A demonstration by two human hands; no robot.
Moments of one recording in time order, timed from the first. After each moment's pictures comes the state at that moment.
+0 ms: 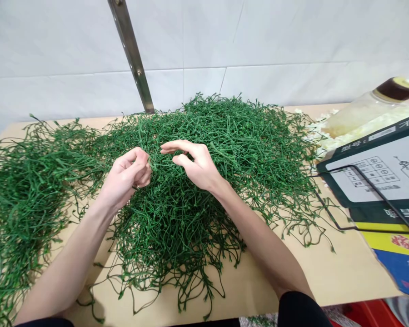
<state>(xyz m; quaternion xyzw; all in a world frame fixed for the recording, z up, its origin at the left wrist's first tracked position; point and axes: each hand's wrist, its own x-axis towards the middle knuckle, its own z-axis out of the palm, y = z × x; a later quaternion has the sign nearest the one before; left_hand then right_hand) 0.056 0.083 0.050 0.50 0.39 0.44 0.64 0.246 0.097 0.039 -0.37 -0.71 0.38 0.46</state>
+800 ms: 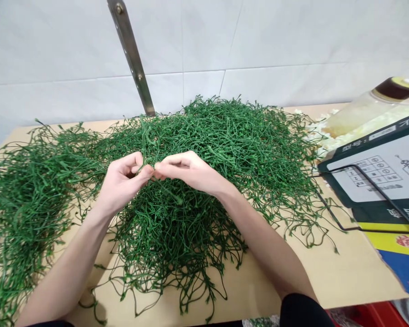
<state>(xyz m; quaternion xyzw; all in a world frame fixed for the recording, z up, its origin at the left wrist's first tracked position) 0.056 0.073 0.067 0.64 0.44 0.41 0.47 0.243 0.088 0.056 -0.31 -0.64 0.60 0.36</state>
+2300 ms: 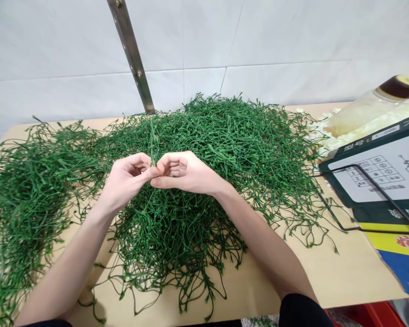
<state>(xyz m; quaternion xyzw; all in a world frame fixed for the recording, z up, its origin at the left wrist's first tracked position) 0.059 0.080 0.056 0.60 0.45 0.41 0.52 0.238 0.085 0.050 -0.28 -0.57 0.69 0.36</state>
